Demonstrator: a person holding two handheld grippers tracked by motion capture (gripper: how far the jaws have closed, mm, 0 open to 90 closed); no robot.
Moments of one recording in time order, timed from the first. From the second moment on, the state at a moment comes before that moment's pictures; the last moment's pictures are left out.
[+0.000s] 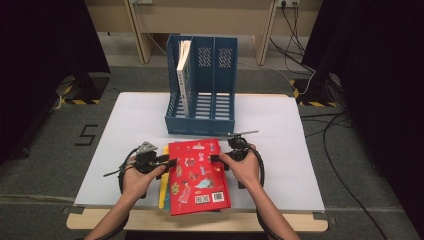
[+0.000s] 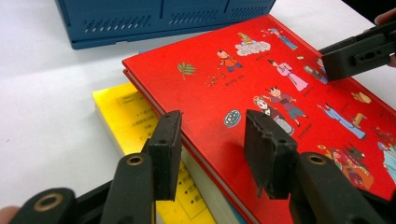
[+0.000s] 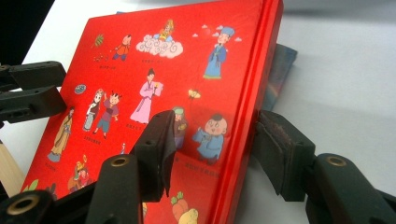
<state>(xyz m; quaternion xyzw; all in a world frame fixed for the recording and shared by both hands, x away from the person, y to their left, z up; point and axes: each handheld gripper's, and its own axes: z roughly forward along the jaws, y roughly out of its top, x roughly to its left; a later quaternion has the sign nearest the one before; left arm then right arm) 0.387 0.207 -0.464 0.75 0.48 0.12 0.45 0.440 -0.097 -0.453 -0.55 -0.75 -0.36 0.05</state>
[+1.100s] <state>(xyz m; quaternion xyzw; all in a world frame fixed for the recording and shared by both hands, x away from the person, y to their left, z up) 0.395 0.192 -0.462 0.76 0.46 0.13 0.44 0.464 -0.104 -0.470 -0.58 -0.71 -0.37 0.13</state>
